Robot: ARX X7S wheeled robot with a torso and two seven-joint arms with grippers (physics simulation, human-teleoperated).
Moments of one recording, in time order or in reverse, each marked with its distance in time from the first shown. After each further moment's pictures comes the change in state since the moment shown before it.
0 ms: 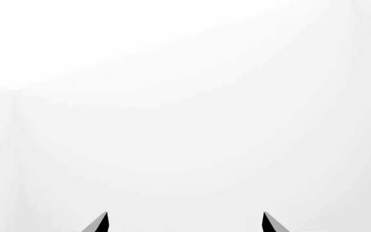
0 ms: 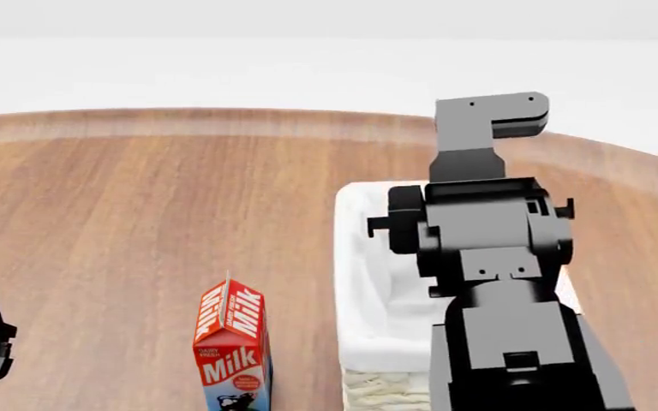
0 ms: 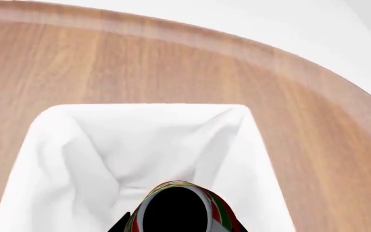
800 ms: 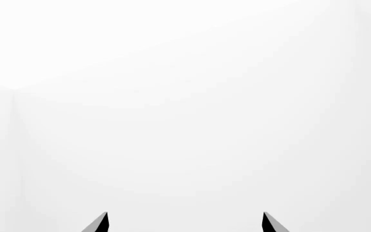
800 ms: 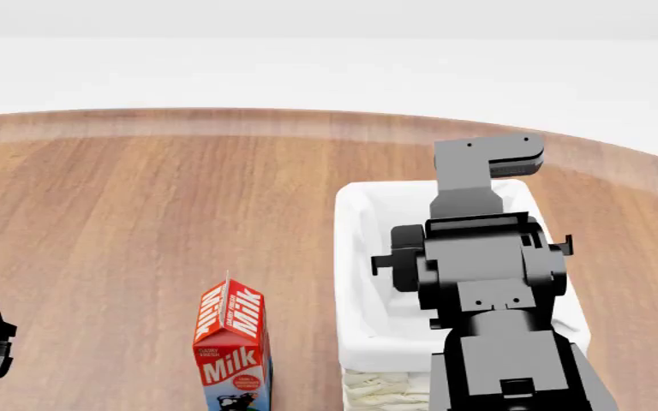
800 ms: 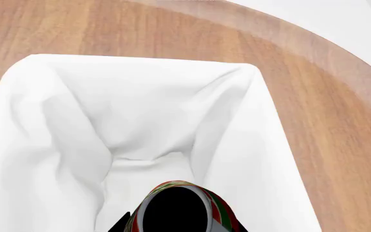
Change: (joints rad) left arm -0.004 0.000 0.001 0.000 0.004 -0.004 0.002; right arm -0.066 0.004 -0.005 0.000 -0.018 0.007 -0.008
